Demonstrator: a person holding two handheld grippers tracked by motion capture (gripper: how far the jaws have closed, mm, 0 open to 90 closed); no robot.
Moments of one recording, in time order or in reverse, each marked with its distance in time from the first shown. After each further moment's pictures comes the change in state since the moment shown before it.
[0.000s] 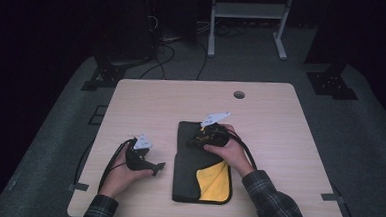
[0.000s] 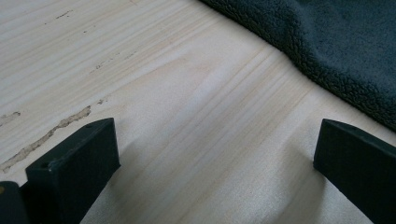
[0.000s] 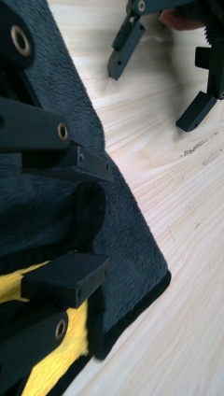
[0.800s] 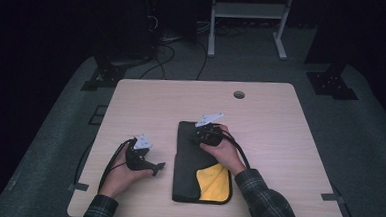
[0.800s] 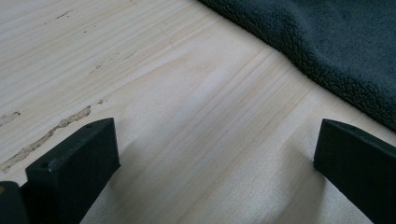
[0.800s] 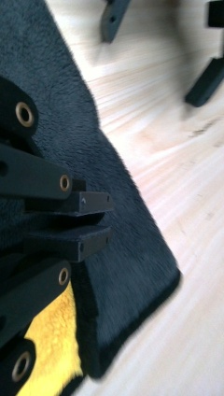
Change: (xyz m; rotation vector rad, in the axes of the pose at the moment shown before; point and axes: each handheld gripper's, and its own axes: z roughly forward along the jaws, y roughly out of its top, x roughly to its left) left arm 0.000 0.000 0.000 0.000 0.000 0.000; right arm -0.001 0.000 0.017 0.015 -0.053 0.021
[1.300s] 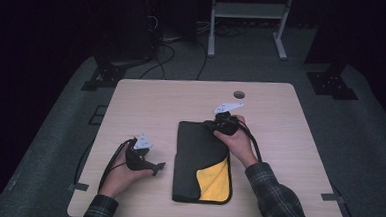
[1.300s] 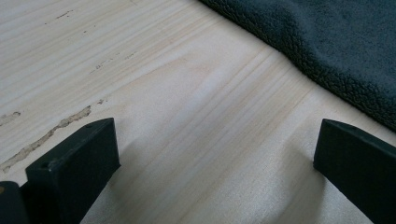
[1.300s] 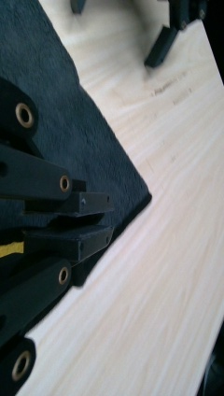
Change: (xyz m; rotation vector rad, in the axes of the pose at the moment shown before) left arm 0.000 0.000 0.000 -0.004 0.000 -0.003; right arm -0.037 0.005 -0.042 -0.081 -0.095 0.081
